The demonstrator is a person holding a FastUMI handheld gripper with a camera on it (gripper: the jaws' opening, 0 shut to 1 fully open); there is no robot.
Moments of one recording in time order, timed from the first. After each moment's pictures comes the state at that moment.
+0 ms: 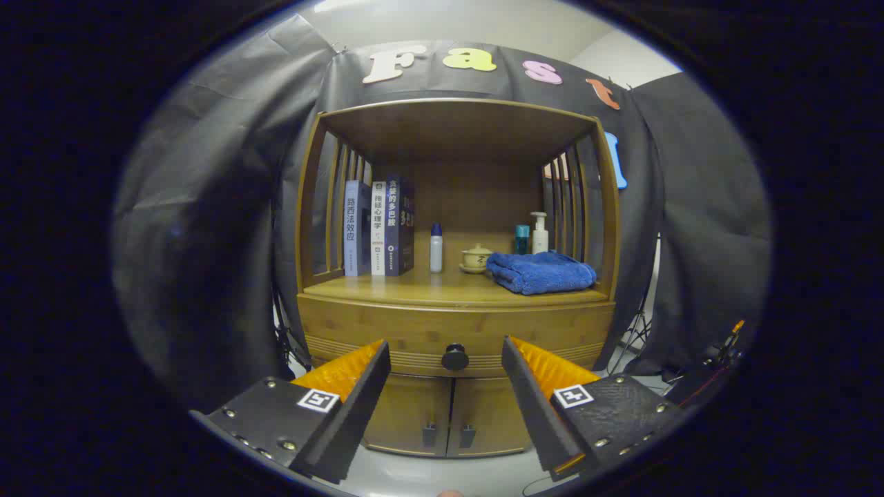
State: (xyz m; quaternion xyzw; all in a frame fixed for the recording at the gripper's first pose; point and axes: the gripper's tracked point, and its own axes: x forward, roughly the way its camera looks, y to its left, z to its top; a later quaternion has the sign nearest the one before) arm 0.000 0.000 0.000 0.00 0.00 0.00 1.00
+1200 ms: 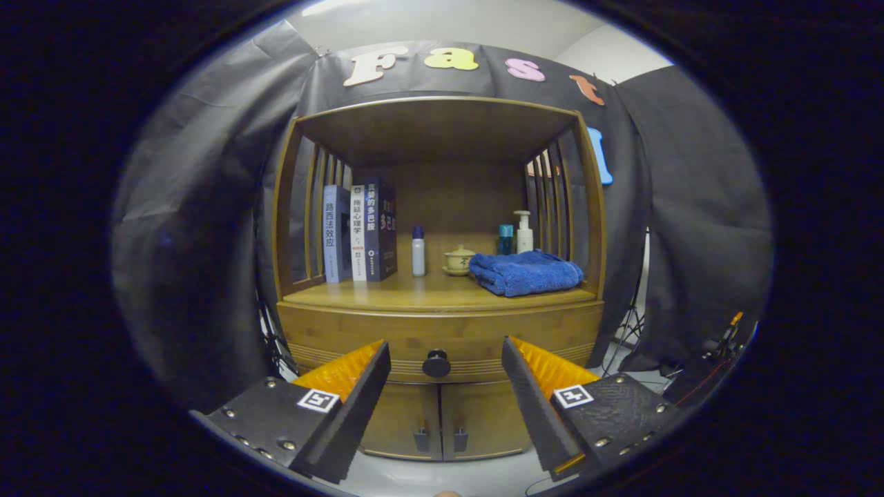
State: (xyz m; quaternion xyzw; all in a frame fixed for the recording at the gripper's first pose) arm 0.021 -0.025 0.003 0.02 0.00 -0.02 1.00
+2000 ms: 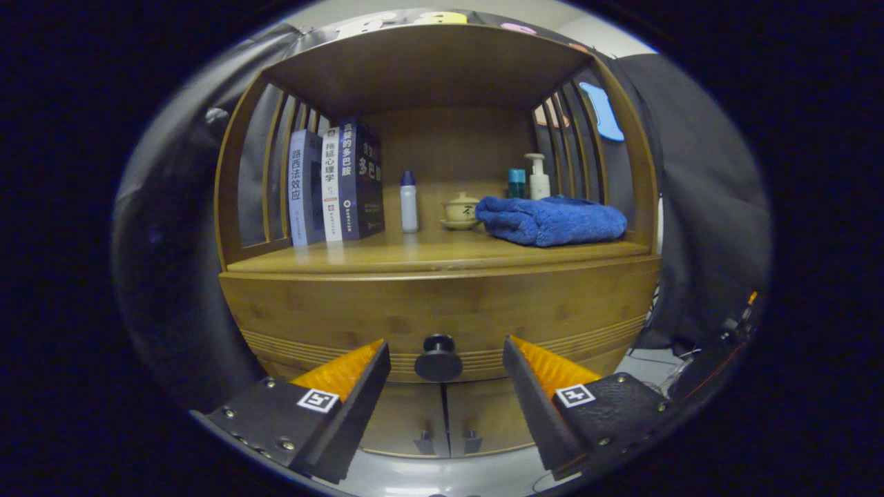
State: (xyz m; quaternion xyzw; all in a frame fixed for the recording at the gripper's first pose) arm 0.130 -0.009 -0.079 0.04 0.08 -0.02 1.00
